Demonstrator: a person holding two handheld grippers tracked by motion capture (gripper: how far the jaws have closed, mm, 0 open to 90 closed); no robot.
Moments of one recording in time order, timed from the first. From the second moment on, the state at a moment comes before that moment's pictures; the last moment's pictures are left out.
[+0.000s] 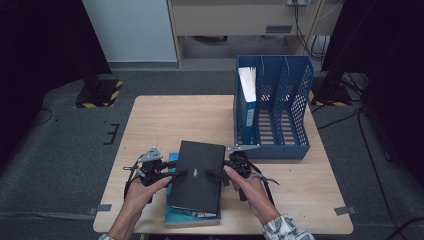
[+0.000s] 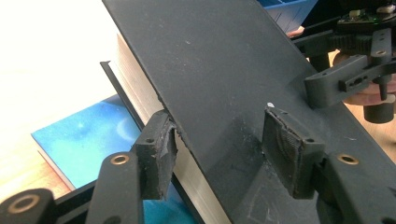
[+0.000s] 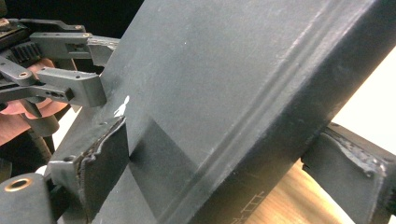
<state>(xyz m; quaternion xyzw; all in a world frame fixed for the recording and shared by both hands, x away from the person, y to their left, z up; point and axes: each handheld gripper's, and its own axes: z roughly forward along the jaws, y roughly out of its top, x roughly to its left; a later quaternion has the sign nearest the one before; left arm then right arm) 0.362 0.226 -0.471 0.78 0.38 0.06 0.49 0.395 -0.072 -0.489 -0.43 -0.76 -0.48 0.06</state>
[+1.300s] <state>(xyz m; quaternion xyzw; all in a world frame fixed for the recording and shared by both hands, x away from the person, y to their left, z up) 0.364 0.243 -0.436 0.78 0.37 0.08 0.50 0.404 -0.060 -0.440 -0.40 -0.78 -0.48 -0.01</state>
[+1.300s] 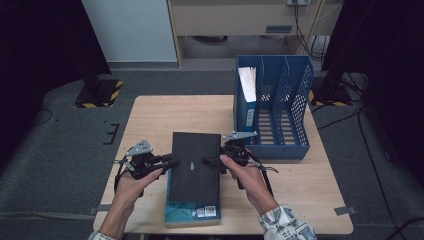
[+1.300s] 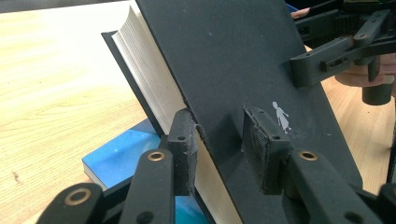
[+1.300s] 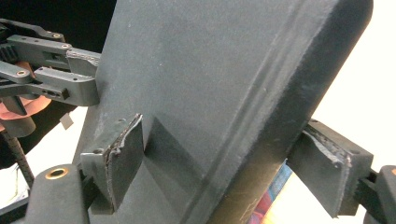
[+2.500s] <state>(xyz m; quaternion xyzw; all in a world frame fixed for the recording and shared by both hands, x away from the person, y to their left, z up) 0.369 0.248 -0.420 0.78 0.37 0.10 0.50 0.410 -0.049 -0.421 -0.40 -0.78 -0.48 -0.04</state>
